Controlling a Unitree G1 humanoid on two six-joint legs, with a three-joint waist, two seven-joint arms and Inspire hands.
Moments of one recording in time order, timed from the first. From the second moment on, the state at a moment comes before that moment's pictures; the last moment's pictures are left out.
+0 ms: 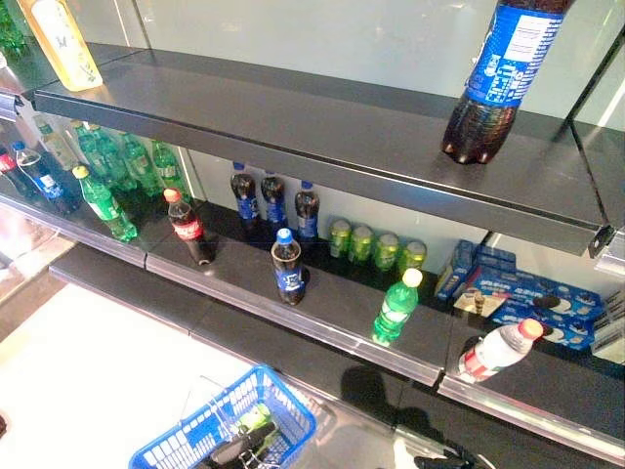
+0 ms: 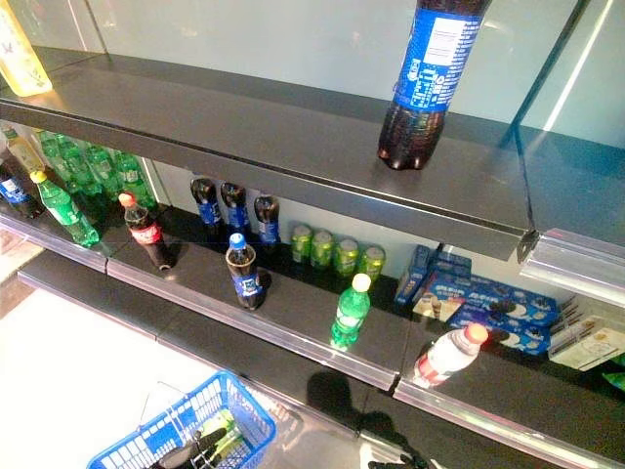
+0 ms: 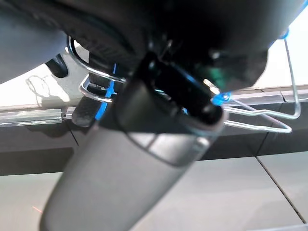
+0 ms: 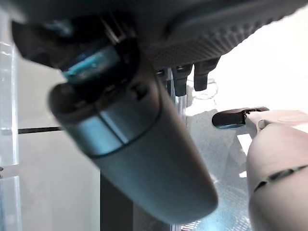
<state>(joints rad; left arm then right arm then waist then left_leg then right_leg) 0.04 0.29 0.01 1.24 -0.82 0.14 -0.56 0.03 -0.27 -0.02 1.29 0.27 -0.12 0.08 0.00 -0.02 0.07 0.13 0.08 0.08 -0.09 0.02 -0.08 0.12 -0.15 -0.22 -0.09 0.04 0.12</state>
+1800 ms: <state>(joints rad) -0.05 0.28 0.01 1.24 -0.83 0.13 -0.56 -0.01 -0.27 0.01 1.29 0.25 -0.12 0.09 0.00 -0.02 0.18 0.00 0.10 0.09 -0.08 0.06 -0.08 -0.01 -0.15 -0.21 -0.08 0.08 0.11</state>
